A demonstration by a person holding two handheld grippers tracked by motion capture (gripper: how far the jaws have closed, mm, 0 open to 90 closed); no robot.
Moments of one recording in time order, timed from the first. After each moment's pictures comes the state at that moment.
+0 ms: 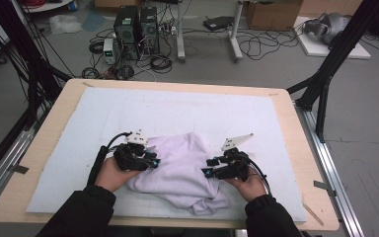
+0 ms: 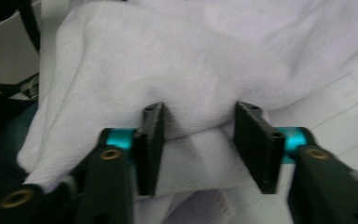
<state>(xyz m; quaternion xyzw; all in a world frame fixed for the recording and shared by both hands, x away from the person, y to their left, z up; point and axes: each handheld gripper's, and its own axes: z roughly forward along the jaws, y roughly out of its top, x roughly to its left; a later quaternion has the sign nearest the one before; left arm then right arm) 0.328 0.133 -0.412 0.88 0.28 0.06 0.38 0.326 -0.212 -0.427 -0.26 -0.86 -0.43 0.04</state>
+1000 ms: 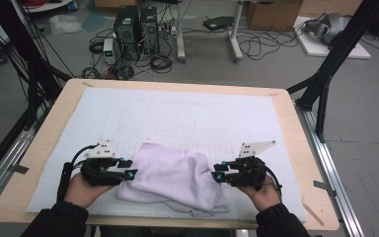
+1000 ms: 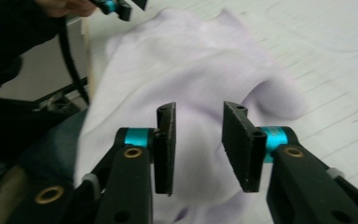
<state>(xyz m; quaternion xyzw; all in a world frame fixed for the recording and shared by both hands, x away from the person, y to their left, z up) 0.283 0.196 -0.391 0.84 0.30 0.09 0.45 0.290 -0.238 -0.392 -0.24 -0.84 -0.49 0.02</state>
